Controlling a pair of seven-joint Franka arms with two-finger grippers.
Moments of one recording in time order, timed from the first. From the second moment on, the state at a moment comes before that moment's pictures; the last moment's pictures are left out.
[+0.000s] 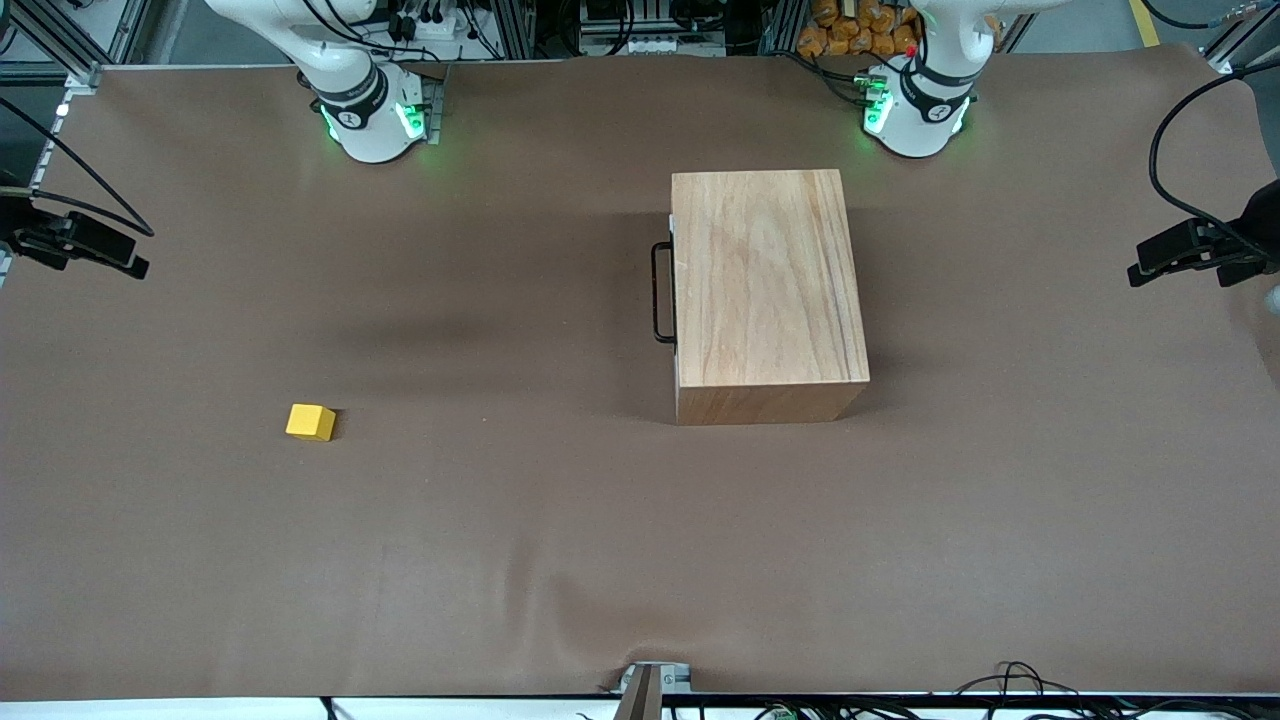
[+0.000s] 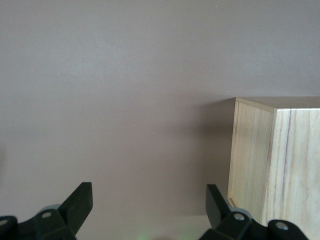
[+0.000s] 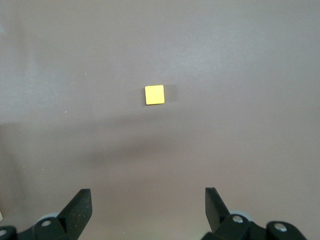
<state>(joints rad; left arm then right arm) 0.02 0.08 0.02 -1.49 -0.03 1.50 0.03 -0.04 -0.02 -0.06 -1.62 0.04 1.54 0.05</state>
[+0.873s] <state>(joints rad) 0.01 0.08 0.00 -1.49 -0.03 1.50 0.03 -0.04 -0.02 -0.06 -1.62 0.04 1.52 0.05</state>
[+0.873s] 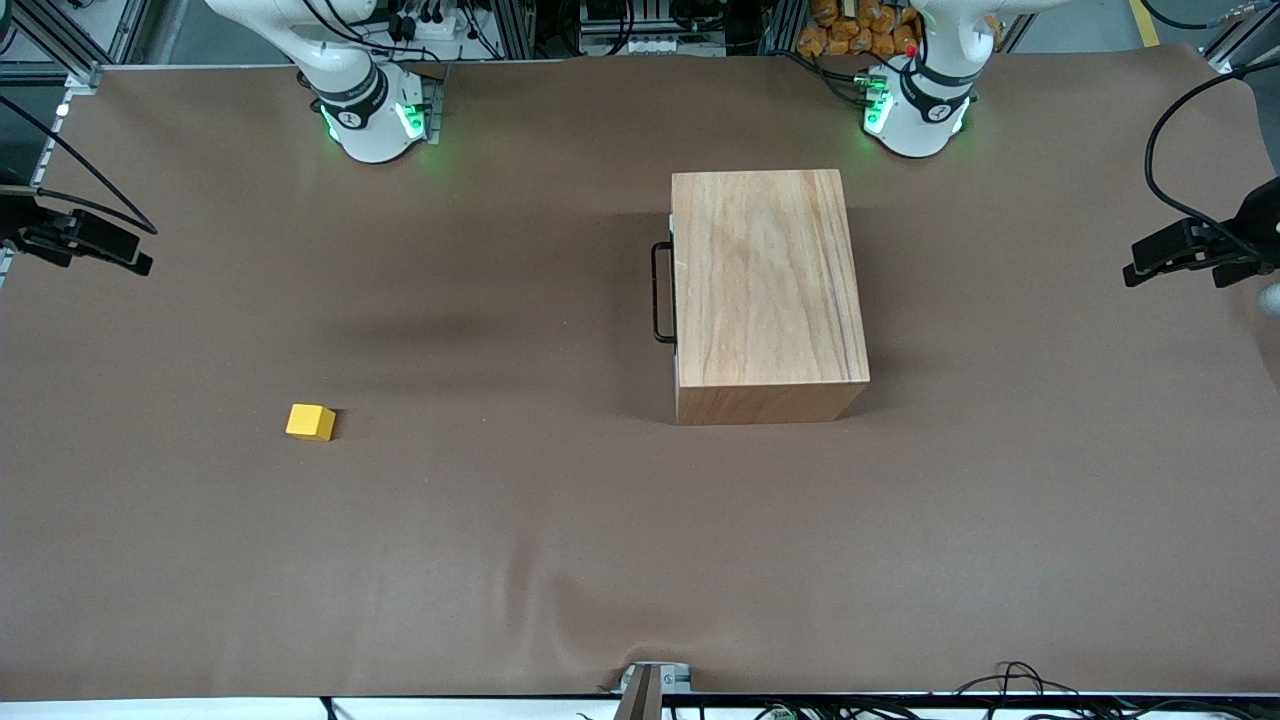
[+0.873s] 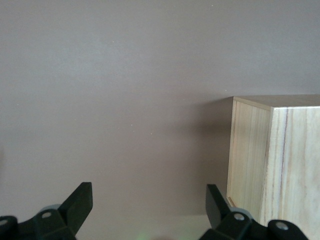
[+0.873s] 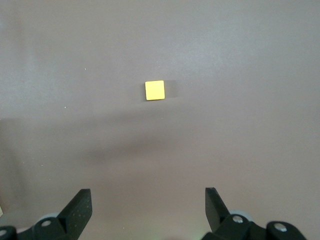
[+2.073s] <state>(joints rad) -0.38 0.34 -0.07 -1.38 -0.03 1.65 -0.51 -0.04 -0.02 -0.05 -1.62 0.04 1.52 0.05</state>
